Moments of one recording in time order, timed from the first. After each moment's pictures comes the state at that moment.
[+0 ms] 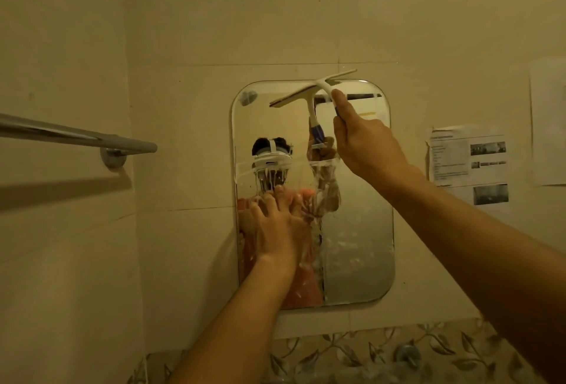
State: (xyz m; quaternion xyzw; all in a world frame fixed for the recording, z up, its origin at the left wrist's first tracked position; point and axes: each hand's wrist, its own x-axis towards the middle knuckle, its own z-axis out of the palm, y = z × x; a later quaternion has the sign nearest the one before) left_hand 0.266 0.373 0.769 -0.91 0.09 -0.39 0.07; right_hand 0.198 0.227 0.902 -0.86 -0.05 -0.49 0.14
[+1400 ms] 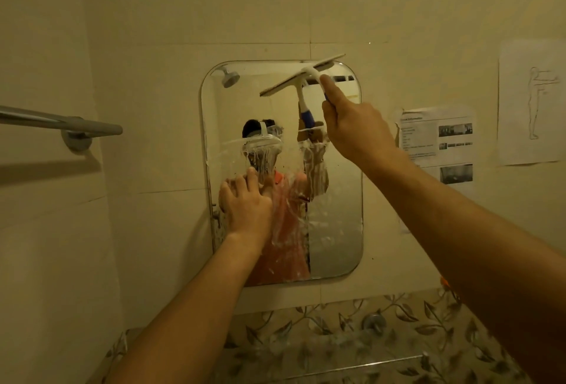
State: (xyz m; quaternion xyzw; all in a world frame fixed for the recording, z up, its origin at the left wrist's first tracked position) left_hand 0.268 0.370 0.768 -0.91 0.05 -0.39 0.13; right_hand 0.188 0.185 0.895 -0.86 -0.04 -0.49 0.11
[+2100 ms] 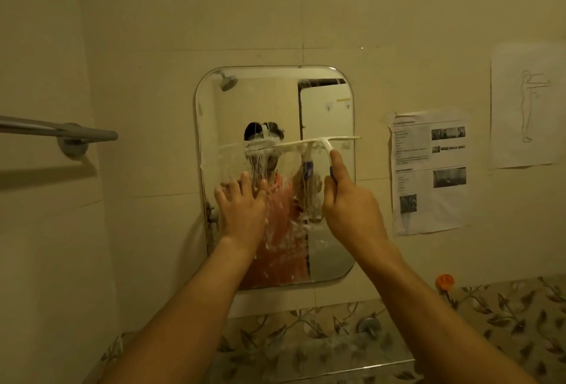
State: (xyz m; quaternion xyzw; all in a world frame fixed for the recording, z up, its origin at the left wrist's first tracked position) left_hand 0.268 0.370 0.766 -0.90 0.05 -0.41 0.13; right_hand 0.163 0.196 0.782 -0.86 0.00 -0.43 0.28
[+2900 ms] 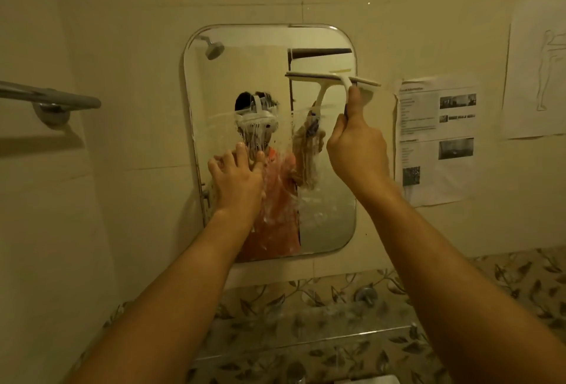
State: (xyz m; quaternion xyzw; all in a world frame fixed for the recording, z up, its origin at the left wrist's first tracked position) left_hand 0.275 0.369 0.765 -0.90 0.03 -0.41 0.13; right_hand 0.188 0.186 0.823 -0.81 0.05 -0.48 0.32
